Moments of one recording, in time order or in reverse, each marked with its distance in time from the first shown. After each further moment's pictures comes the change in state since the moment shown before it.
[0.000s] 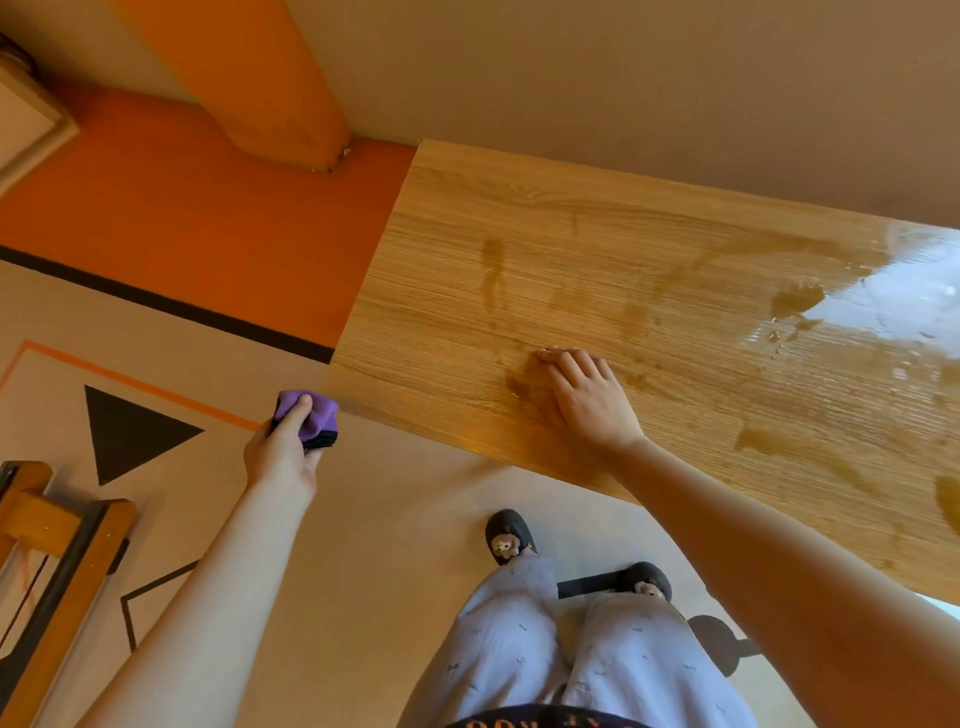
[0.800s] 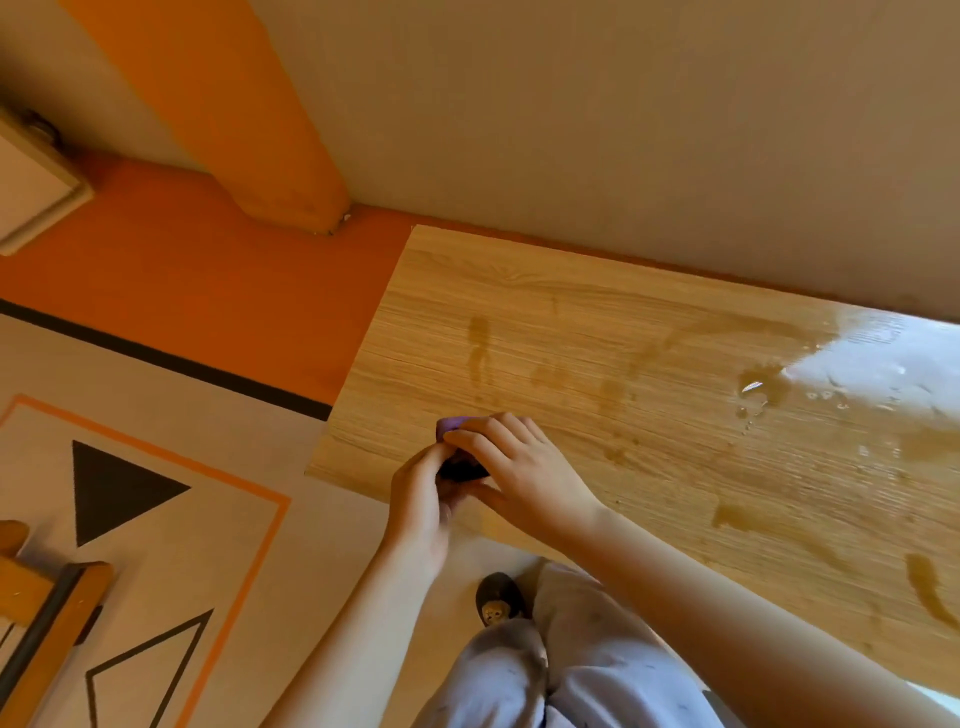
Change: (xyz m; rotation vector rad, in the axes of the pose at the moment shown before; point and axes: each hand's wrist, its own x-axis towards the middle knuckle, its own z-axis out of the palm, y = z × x) left_hand -0.105 -0.021 0.106 0.019 -0.446 -0.081; right_hand 0.019 -0.049 -0.051 0.196 0.311 -0.363
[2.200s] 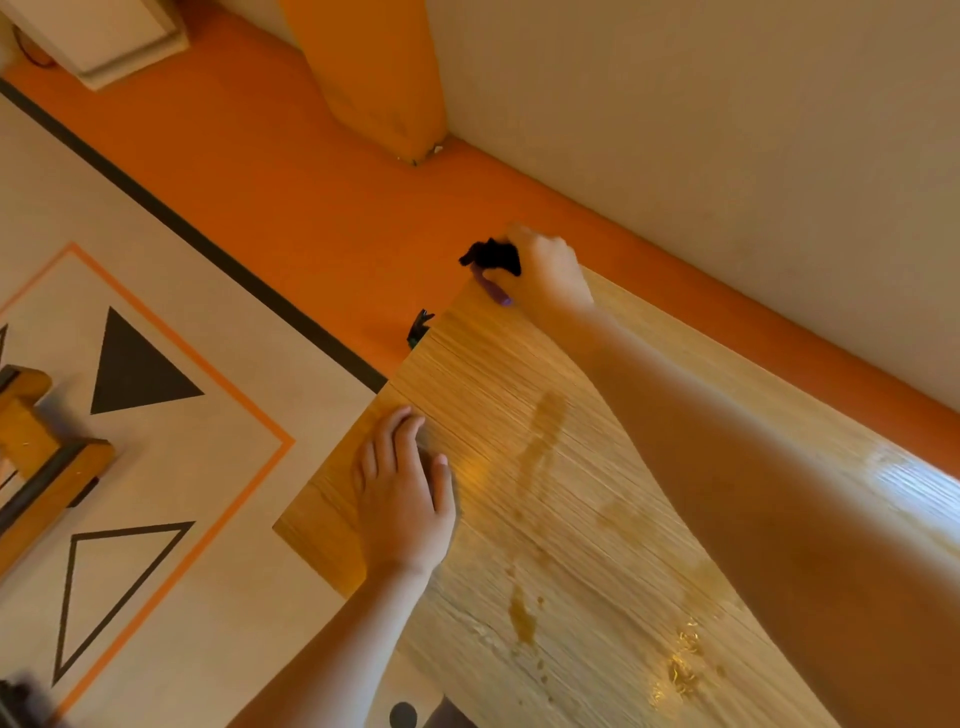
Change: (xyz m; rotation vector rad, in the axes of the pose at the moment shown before) left_hand 0.166 -0.005 -0.031 1.260 0.625 0.725; right_hand 0.278 0.177 0.095 0.246 -0.282 0.347
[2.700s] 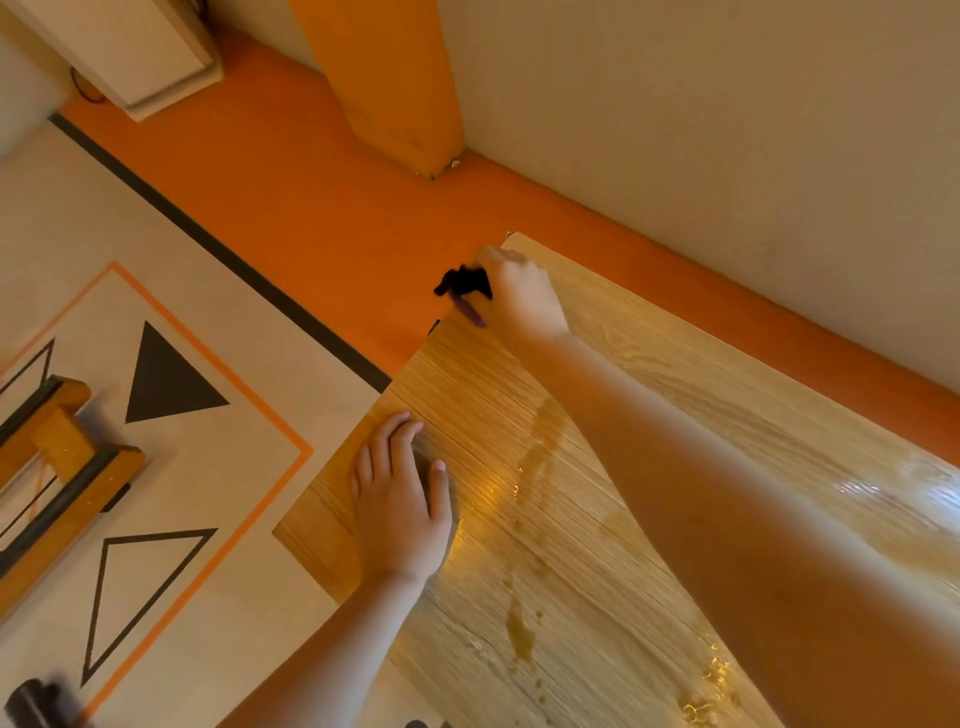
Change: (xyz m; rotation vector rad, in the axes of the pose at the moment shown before) left_hand -0.001 0.003 -0.002 -0.005 0.019 -0.007; right_hand -0.012 -0.013 0.024 0.016 0.045 -0.154
